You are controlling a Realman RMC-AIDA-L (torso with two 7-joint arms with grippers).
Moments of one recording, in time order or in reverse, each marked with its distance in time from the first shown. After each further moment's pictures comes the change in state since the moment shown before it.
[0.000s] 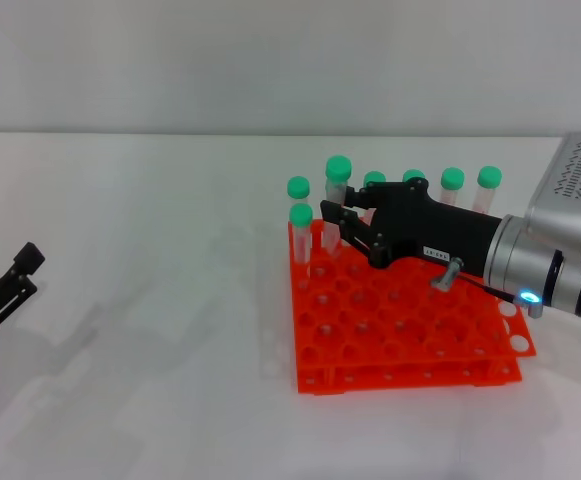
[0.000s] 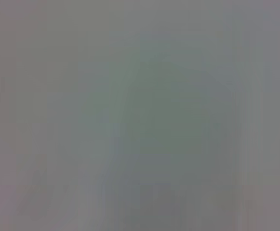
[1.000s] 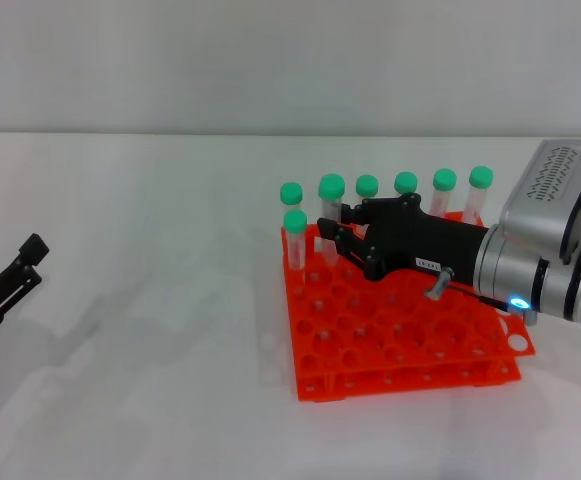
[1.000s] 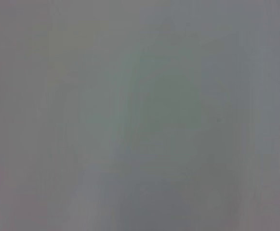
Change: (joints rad) left arm -0.022 0.000 0.000 -0.007 -0.001 -0.026 0.010; right arm 0.019 -0.002 -0.055 0.002 -0.011 0.075 0.053
